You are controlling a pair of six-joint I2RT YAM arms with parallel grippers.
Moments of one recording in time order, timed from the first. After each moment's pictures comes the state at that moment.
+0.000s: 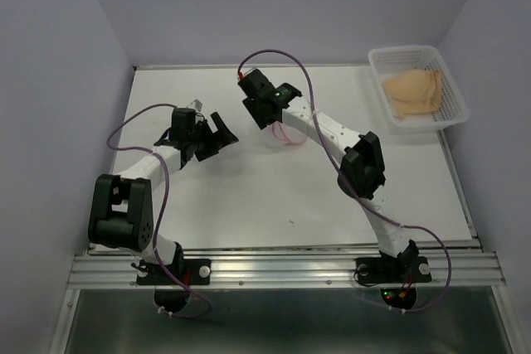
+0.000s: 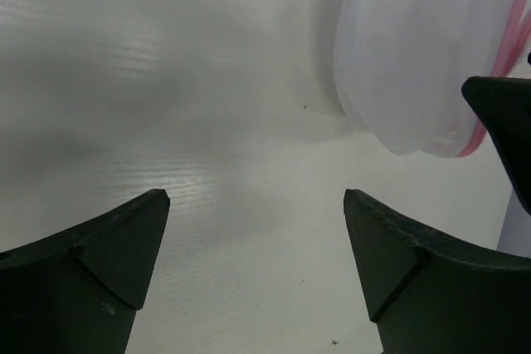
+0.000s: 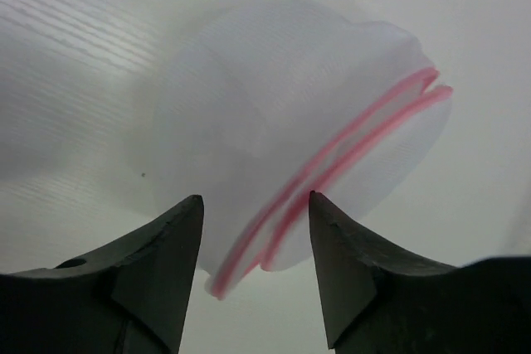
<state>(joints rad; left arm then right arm) -0.17 1.49 0.82 -0.07 0.32 -0.65 0.76 2.32 2.30 -0.94 0.50 0.04</state>
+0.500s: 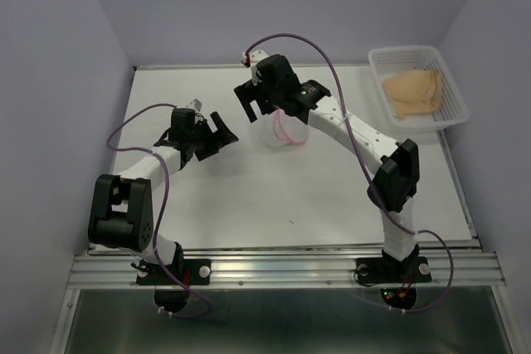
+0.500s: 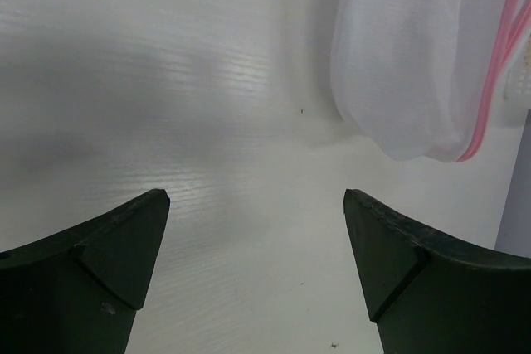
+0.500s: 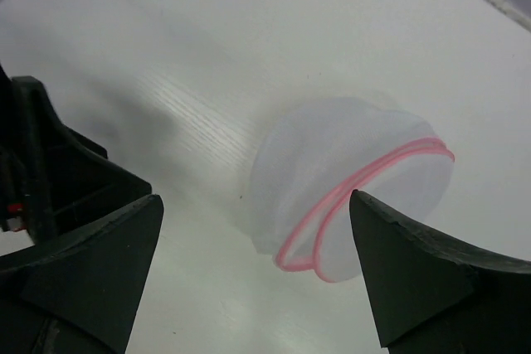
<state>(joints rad) -0.17 1.49 0.82 -0.04 0.32 -0.66 0.75 2.05 2.04 -0.64 0.17 0.01</state>
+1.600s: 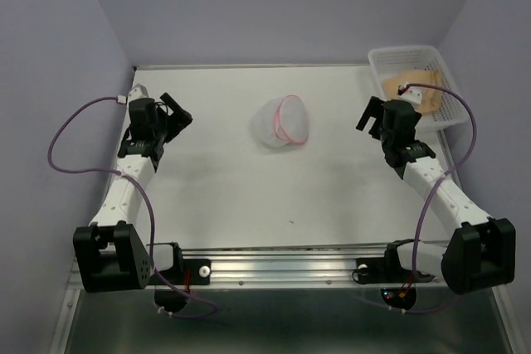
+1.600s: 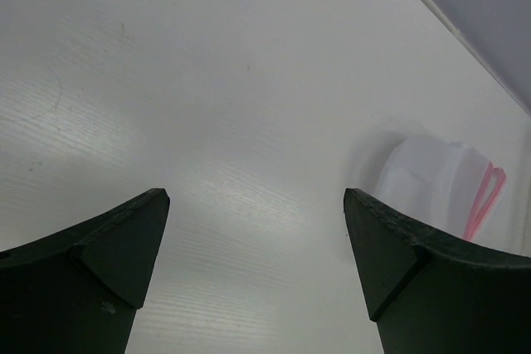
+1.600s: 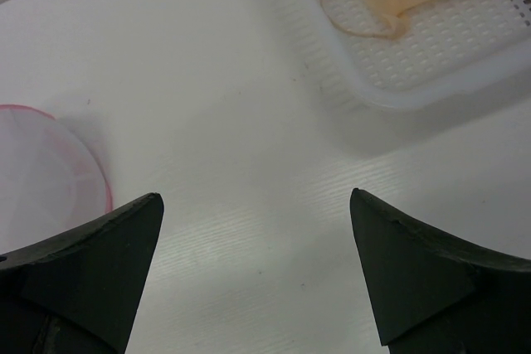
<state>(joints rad) 0.04 1.23 0.90 -0.22 0.01 -0.64 0.18 1.20 0.87 -0.12 0.39 0.39</state>
